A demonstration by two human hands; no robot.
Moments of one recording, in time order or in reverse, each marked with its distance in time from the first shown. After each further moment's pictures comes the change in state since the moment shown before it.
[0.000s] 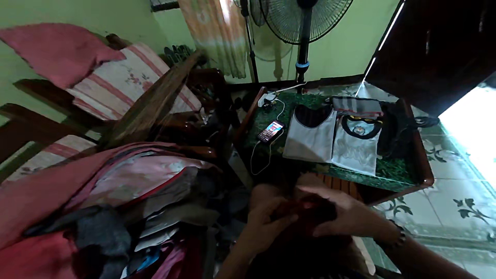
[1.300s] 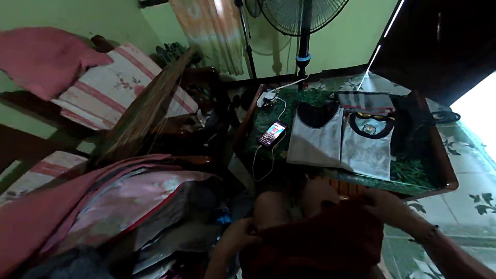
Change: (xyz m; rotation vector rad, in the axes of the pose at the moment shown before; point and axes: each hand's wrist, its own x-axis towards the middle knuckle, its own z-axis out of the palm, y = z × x) left_hand 0.010 -0.093 -0.107 0.652 -0.250 -0.811; right_hand -0.029 0.110 -0.080 -0.571 0.087 0.815
